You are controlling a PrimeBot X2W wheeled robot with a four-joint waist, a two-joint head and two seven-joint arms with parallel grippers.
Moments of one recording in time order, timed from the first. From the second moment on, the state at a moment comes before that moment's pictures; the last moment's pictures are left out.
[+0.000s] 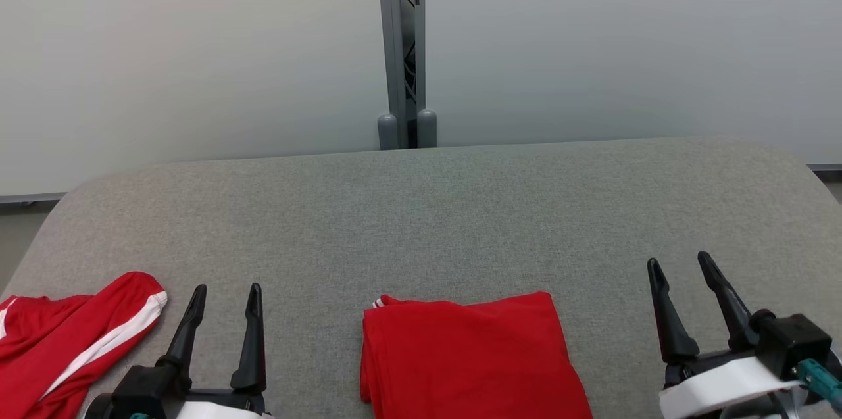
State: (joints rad) left arm 0.08 0.05 -0.04 0.10 -0.21 -0.03 -0.26; right arm -0.05 -0.10 0.07 0.21 0.21 0.13 -0.26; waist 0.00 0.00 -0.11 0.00
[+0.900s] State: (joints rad) left arm 0.11 0.05 -0.08 0.09 -0.17 0.00 -0.26; right arm -0.04 -0.09 0.18 0.38 0.28 0.13 -0.26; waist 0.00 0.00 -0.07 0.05
